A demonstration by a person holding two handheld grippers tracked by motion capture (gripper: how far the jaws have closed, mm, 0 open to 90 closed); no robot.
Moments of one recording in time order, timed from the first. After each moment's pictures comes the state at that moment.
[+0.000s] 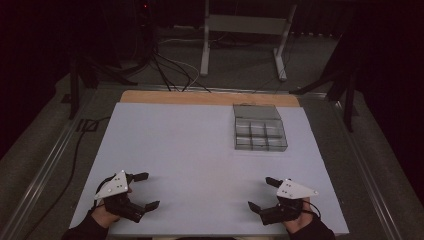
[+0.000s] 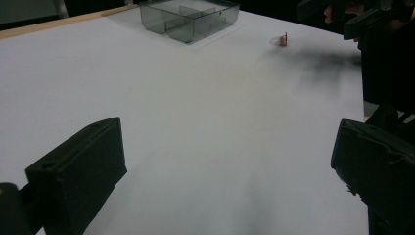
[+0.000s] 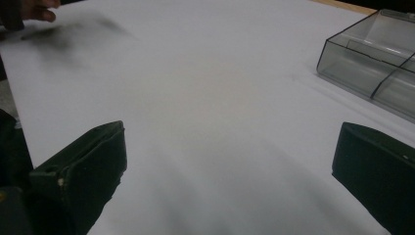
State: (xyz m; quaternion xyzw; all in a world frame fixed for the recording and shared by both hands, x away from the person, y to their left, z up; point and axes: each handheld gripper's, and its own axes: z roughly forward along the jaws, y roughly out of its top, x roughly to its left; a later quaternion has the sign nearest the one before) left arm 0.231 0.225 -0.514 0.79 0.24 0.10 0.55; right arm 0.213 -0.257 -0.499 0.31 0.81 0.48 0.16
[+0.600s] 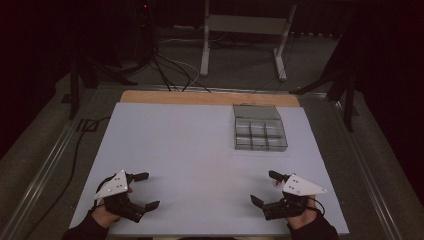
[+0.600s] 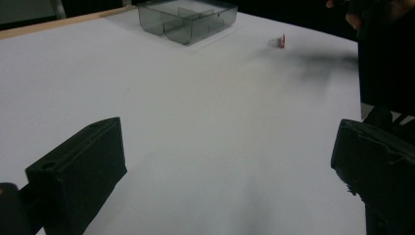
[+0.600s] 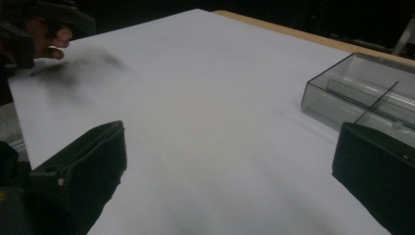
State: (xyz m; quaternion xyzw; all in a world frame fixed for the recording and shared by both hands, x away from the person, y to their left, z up) left arm 0.231 0.225 -0.514 0.79 0.24 0.10 0.56; right arm 0.215 -0.261 -0.478 0.31 0.78 0.51 0.18
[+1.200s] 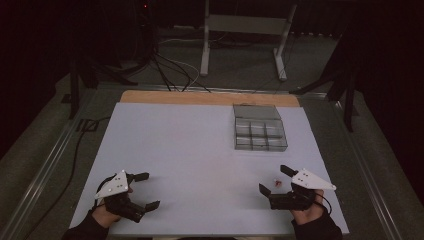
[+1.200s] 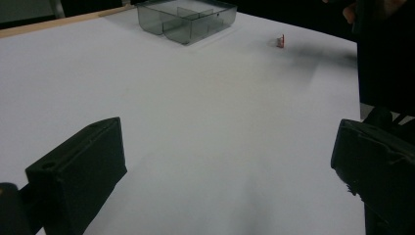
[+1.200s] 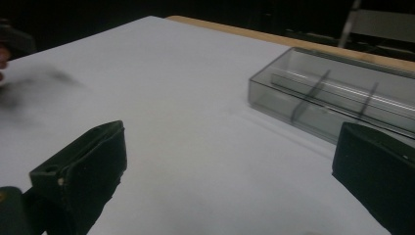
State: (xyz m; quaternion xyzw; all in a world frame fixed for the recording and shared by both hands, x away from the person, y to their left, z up) left arm 0.232 0.224 -0.515 0.79 0.24 0.09 0.55; right arm 0.225 -0.279 -0.475 0.38 0.75 0.50 0.22
